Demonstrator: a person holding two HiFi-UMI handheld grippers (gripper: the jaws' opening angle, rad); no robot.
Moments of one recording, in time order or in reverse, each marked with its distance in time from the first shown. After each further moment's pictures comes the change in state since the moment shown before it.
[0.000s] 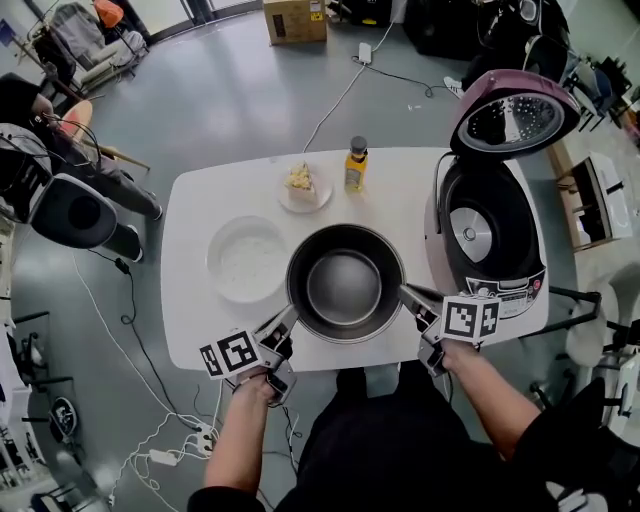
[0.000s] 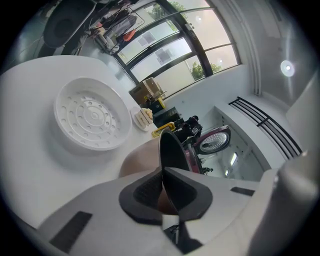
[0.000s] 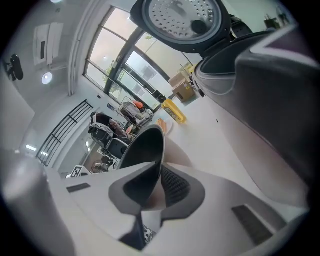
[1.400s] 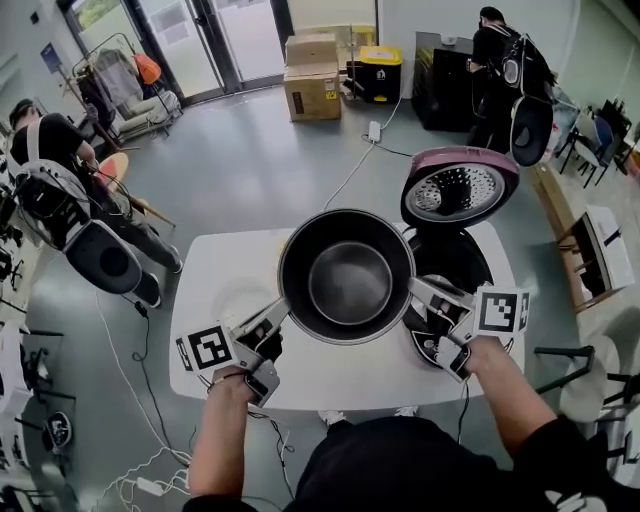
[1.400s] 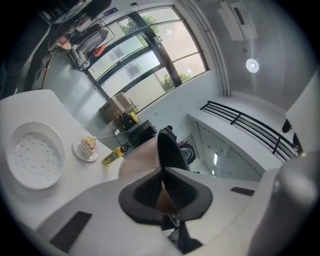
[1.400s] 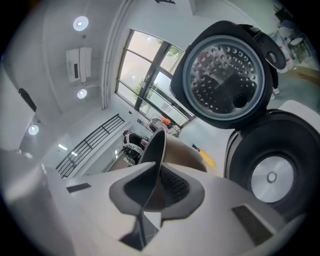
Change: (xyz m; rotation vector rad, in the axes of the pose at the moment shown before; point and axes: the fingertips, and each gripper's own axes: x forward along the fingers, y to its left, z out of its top) left arm 0.013 -0.224 0.056 0.087 -0.152 -0.282; right arm -0.146 0.086 0.173 -0.087 -0.169 0.369
